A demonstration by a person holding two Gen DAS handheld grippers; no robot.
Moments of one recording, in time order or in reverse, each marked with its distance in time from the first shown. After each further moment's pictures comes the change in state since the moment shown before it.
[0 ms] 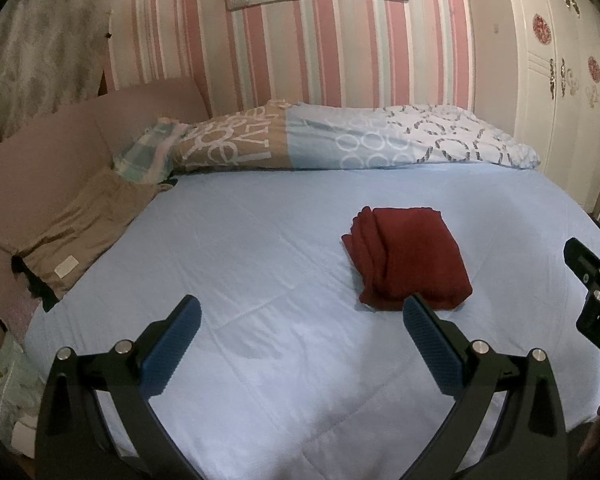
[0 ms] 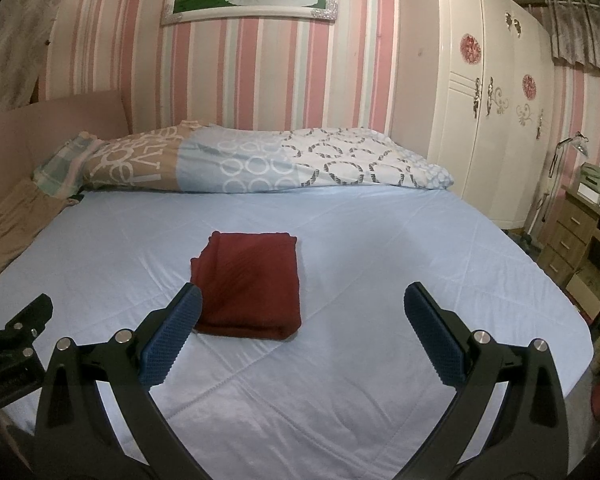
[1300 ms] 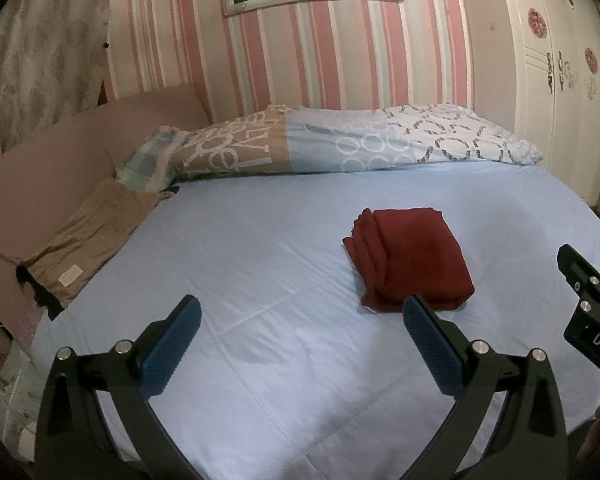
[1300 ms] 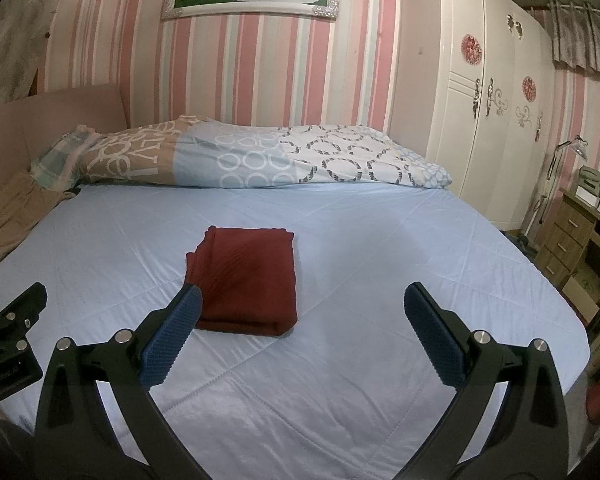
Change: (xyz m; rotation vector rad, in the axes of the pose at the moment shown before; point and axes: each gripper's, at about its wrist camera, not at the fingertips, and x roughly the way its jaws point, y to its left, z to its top) left arm -0.001 -0.007 0.003 0.024 -0.012 0.021; right arm 0.004 -0.007 -0.005 -0.012 0.008 -0.008
